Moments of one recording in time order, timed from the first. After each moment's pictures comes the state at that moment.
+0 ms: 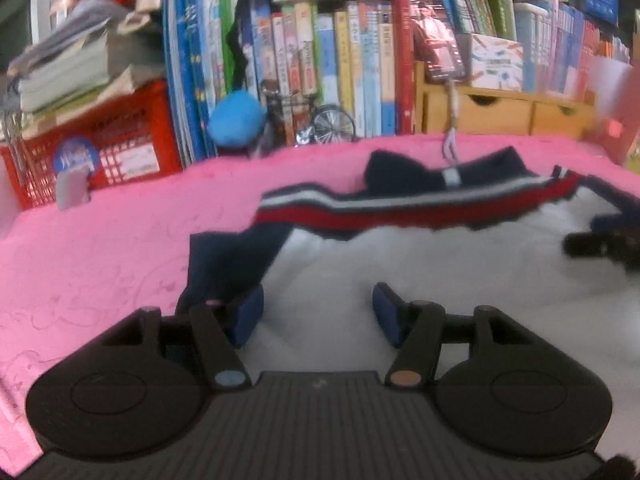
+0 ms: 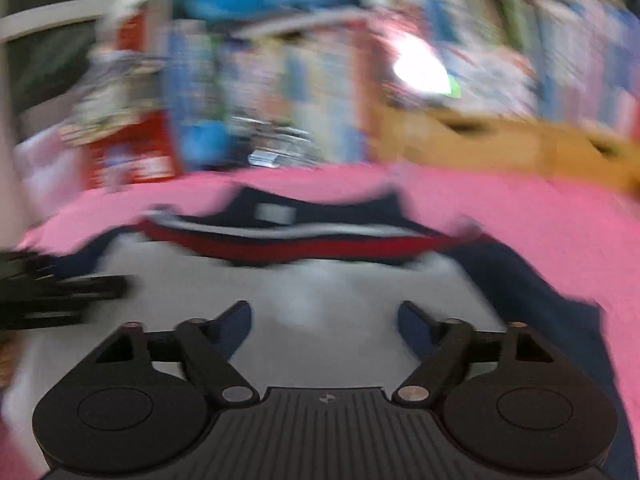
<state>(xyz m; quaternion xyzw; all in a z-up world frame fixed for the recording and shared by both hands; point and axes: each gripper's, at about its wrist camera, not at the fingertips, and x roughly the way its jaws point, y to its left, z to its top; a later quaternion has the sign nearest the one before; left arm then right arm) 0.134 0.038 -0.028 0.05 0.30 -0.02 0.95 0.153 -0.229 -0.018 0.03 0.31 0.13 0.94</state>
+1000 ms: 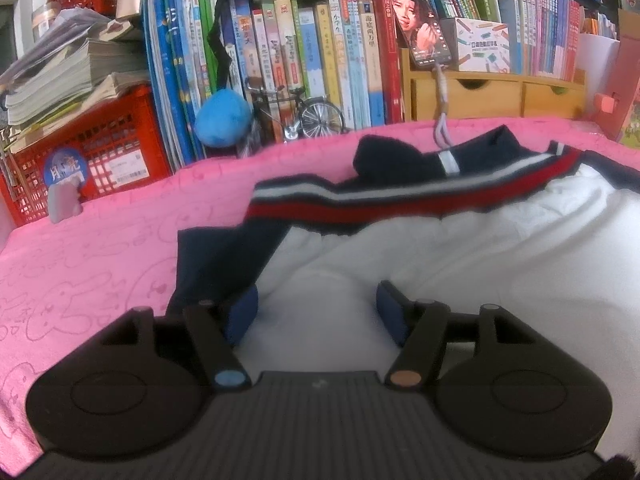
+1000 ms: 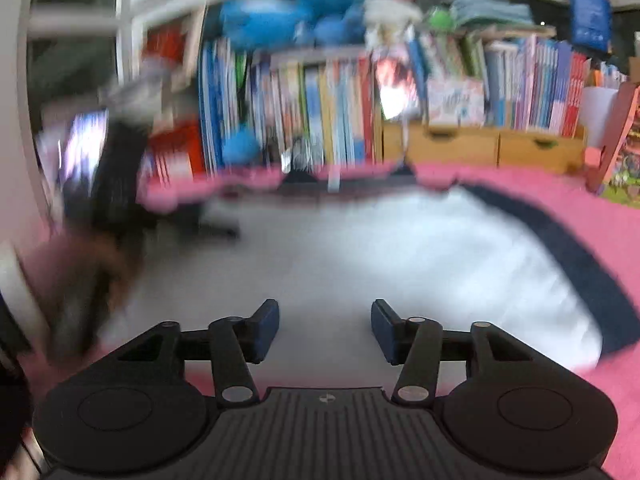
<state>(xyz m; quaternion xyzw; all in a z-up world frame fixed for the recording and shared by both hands) 0.134 0.023 -0.033 0.08 0.30 -0.03 0.95 -0.026 -0.123 -0.049 -0.01 0.26 0.07 0.96</state>
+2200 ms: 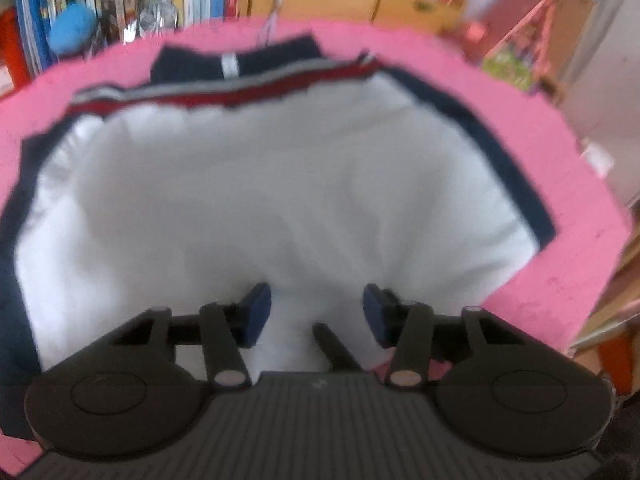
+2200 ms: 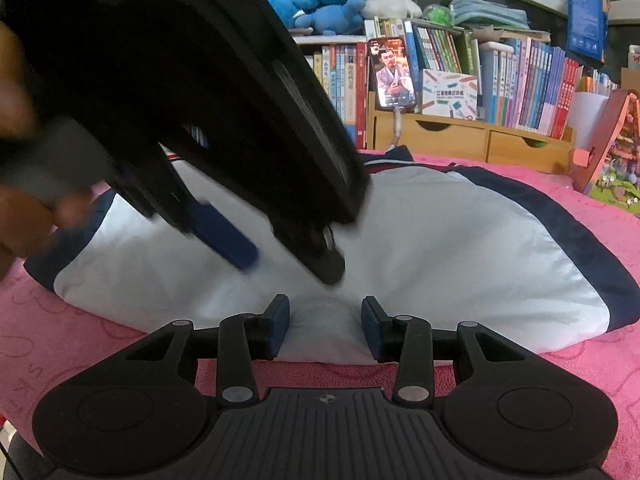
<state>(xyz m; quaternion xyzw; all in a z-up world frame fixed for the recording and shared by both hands) 0.089 -0.080 0.000 0.03 0.51 -0.18 0.84 -0.032 -0.120 -0.051 -0.01 0.25 0.05 0.97</state>
